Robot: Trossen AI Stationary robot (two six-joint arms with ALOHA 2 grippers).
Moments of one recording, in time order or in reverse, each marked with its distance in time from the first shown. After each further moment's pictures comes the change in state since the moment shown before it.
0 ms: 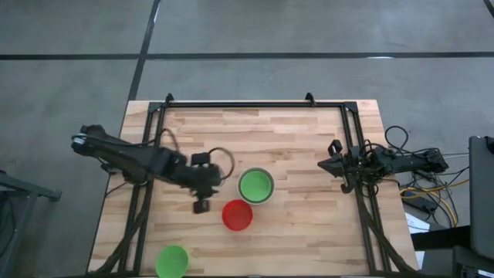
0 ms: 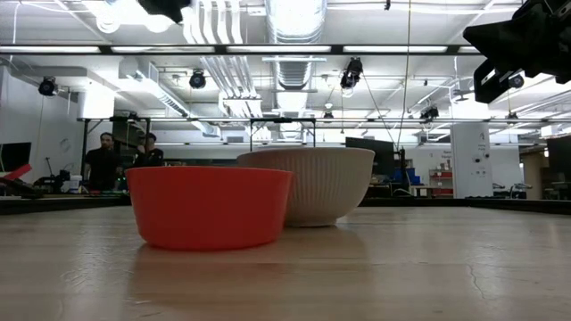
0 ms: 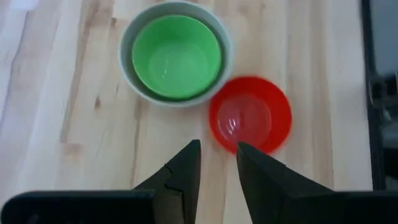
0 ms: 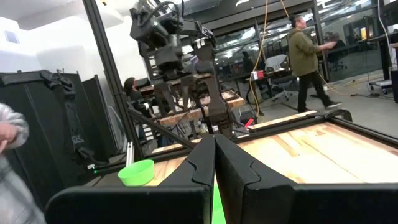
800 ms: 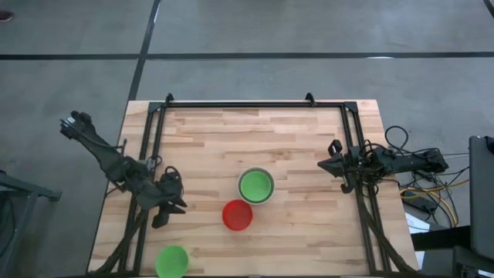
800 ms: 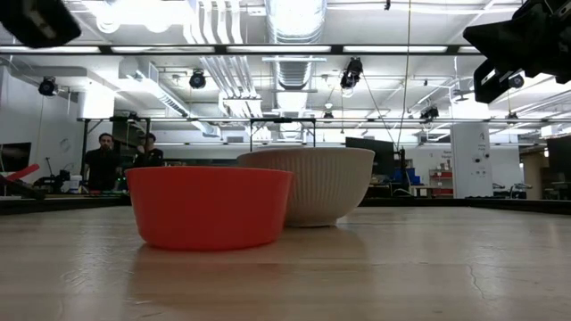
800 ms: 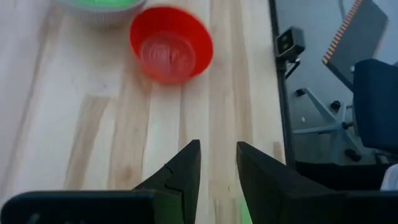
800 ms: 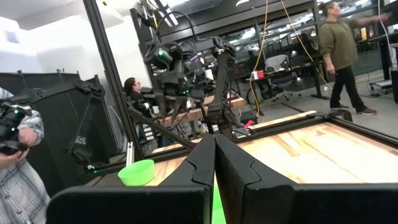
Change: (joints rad) left arm -0.360 -0.482 -0.524 0.234 -0.004 -0.379; right arm 0.000 0.000 0.000 0.000 0.000 0.000
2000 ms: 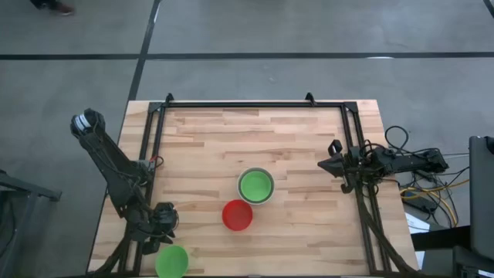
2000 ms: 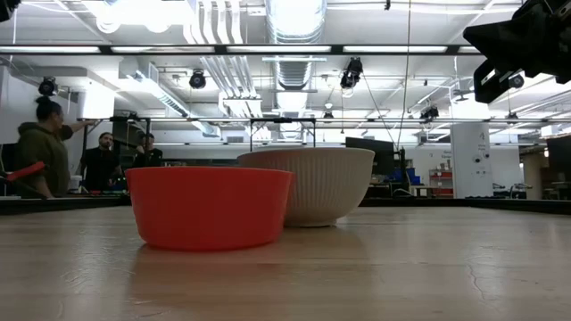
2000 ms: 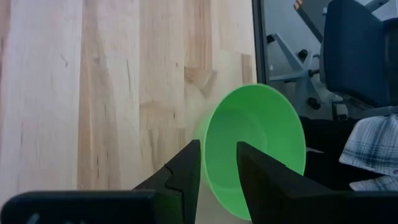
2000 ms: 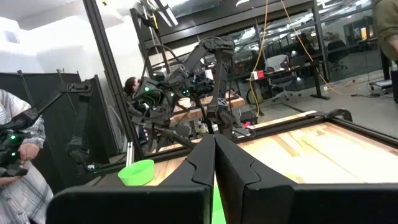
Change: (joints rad) left arm -0.330 0.174 -0.250 0.377 0.053 -0.300; right arm 0.000 0.000 0.000 0.000 0.000 0.000
